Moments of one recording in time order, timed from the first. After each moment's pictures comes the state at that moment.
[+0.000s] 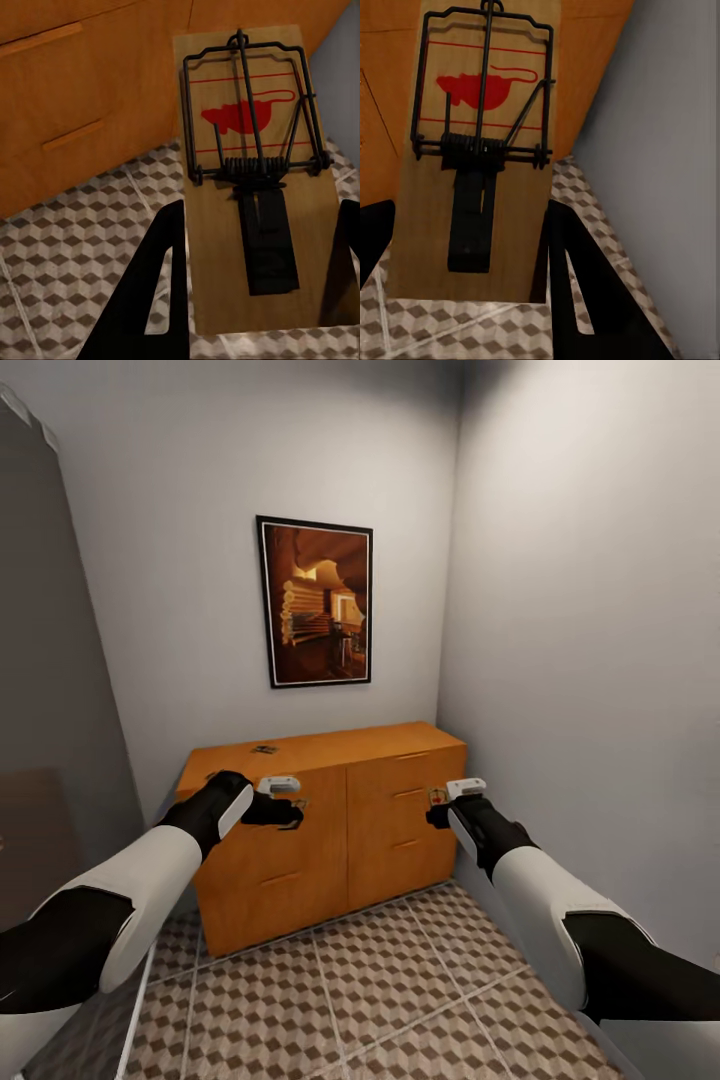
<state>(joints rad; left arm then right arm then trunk) -1.15 0.02 -0.27 -0.37 0.27 0.76 -0.13 -1.08 0.09 -0.04 -0.35 0.17 0.50 -0.13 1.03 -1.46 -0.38</state>
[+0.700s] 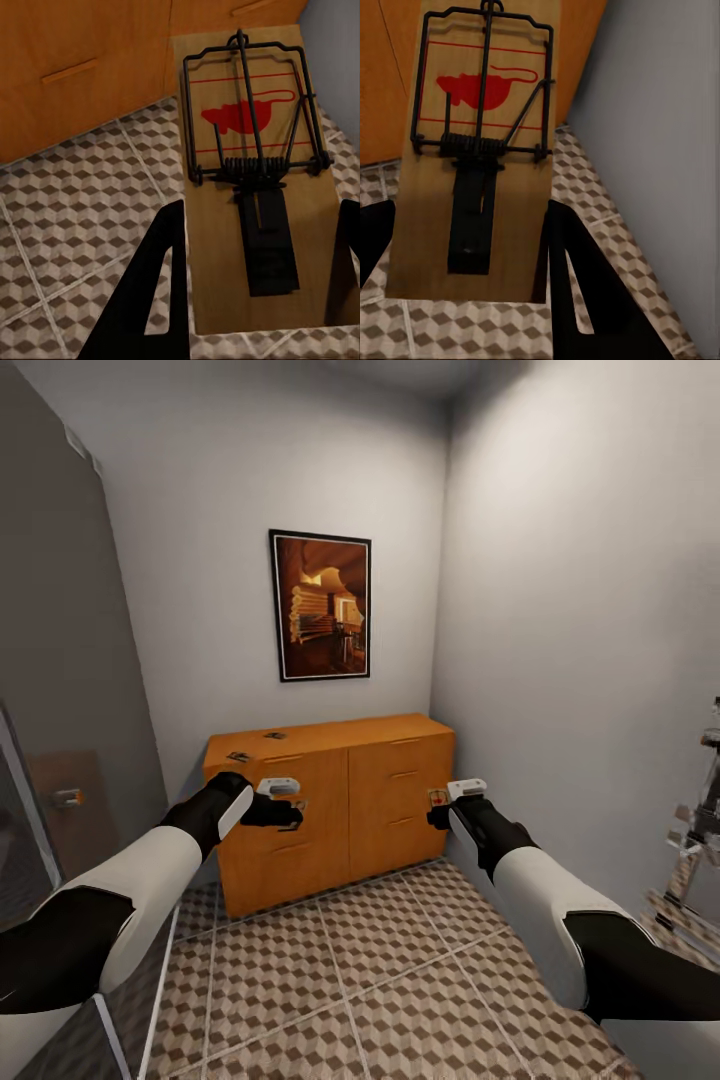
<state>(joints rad) -1.15 0.02 -0.27 -0.36 0.28 0.76 -0.13 -1.08 0.09 -0.04 -0.35 0.17 0.50 -0.13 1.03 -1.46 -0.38</state>
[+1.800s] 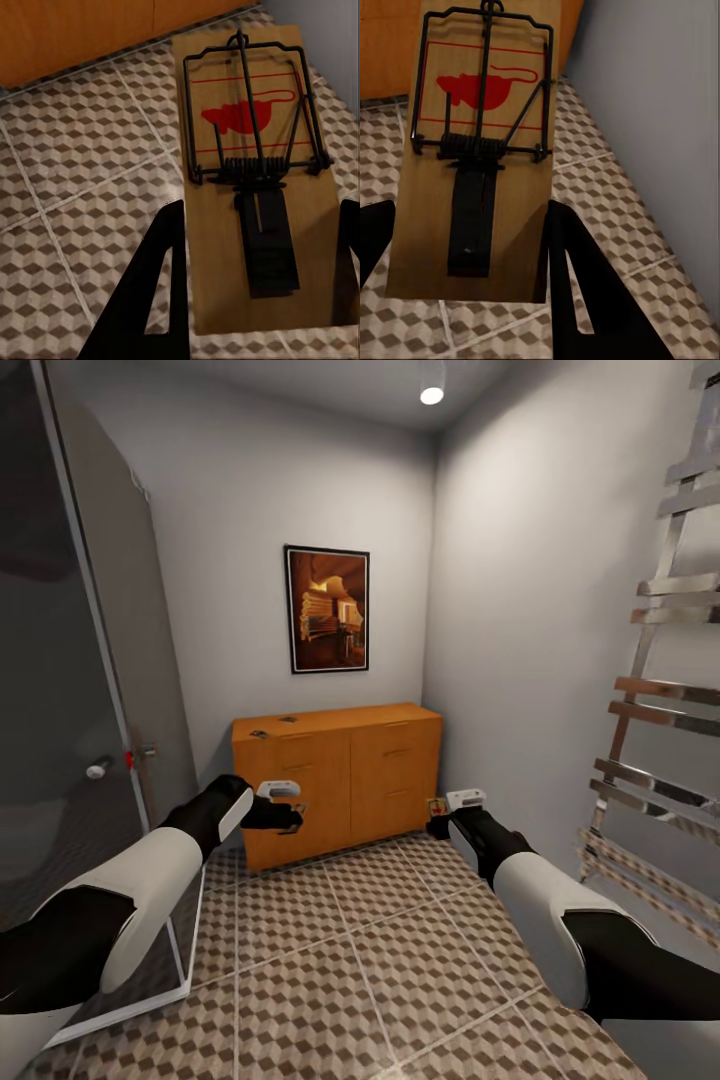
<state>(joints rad) -1.15 0.02 -0.27 -0.34 0.28 0.75 -0.13 -1.08 0.09 -0.04 -0.26 0.17 0.43 -0.13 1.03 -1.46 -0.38</state>
